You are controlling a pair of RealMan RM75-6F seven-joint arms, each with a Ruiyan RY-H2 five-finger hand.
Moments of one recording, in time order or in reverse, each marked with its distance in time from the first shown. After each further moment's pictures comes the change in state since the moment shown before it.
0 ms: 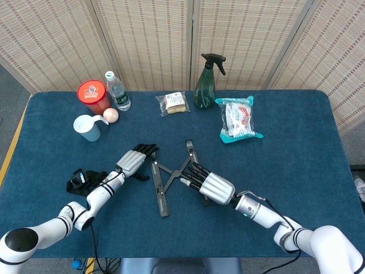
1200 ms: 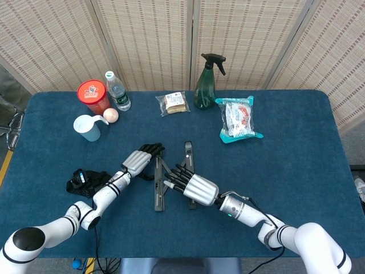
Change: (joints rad) left arm -0.026 -0.041 -0.016 0.021 -0.013 -0.006 -0.033; right arm 0.076 -0.097 0.026 0.024 0.015 -0.006 -0.047
